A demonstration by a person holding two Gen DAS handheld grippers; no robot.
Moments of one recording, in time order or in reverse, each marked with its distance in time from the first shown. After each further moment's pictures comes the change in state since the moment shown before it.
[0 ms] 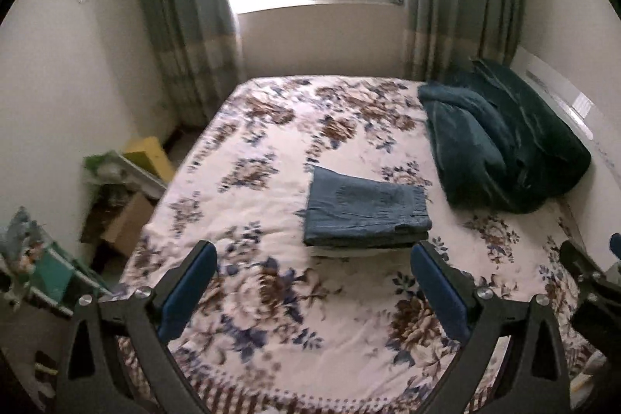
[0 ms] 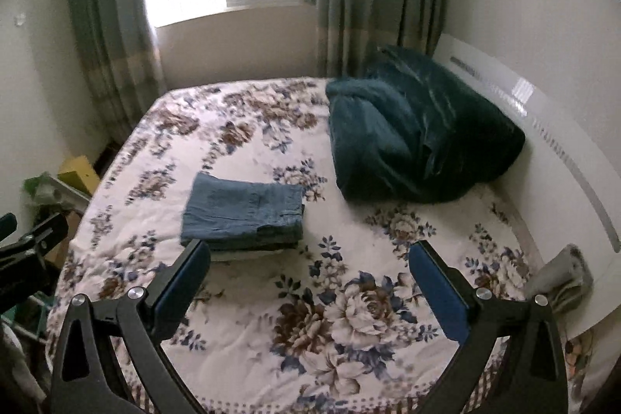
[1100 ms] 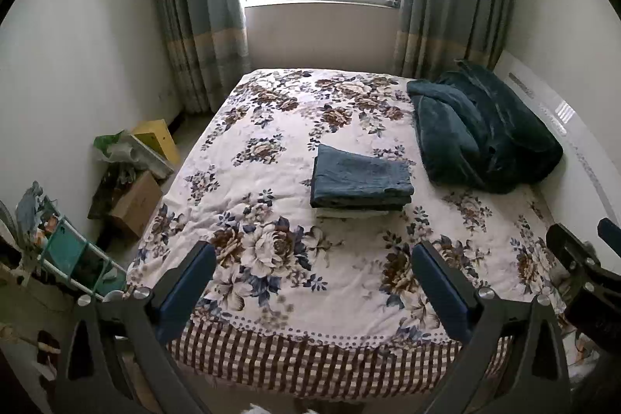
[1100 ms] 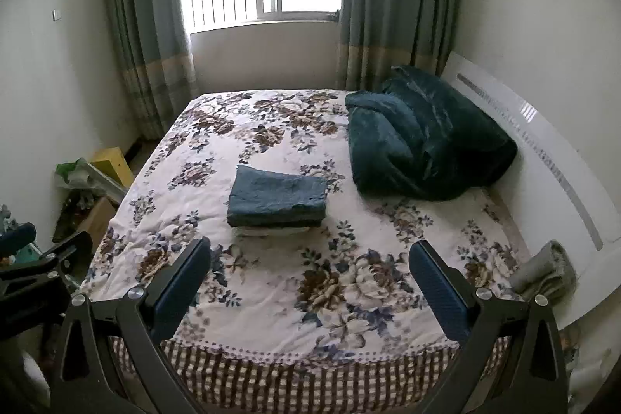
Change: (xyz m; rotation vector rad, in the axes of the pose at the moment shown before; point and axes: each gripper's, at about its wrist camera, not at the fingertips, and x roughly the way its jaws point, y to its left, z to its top) left arm -0.122 0.053 -0.053 -0.021 0.044 -0.060; right arm -0.221 0.026 -0.042 -0.046 -0.002 0.060
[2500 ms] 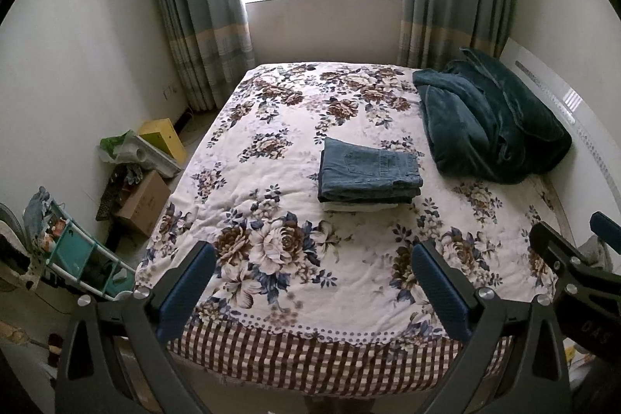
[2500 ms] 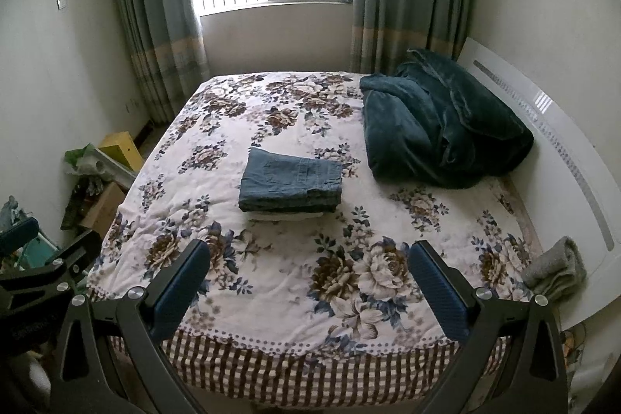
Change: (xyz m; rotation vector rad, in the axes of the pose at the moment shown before) left arm 0.006 -0.002 -0.005 0.018 0.020 0.032; right arm 0.043 0.013 -0.007 -0.018 0.066 0.039
